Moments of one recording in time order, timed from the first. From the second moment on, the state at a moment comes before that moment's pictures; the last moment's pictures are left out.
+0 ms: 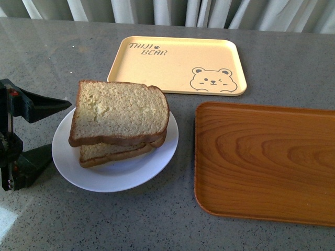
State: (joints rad) left arm 0.04 2.23 0.48 1.30 0.63 -1.11; right arm 0.00 0.01 0.02 0.00 0.00 0.00
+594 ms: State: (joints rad) left arm 0.03 2.26 0.49 1.30 0.66 -1.09; right arm 0.00 0.01 0.02 0.00 0.00 0.00
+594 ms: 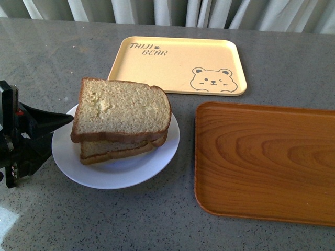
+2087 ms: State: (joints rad) left arm -0.01 2.06 0.52 1.31 0.70 -1.20; right arm 0.00 0.00 0.02 0.00 0.00 0.00
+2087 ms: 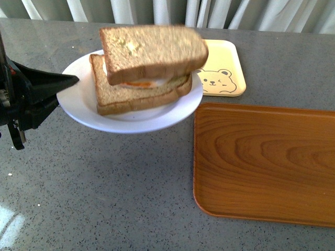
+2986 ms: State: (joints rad) left arm -0.06 2.36 1.21 0.85 0.79 -1.08; right arm 0.00 0.00 0.02 0.00 0.00 0.00
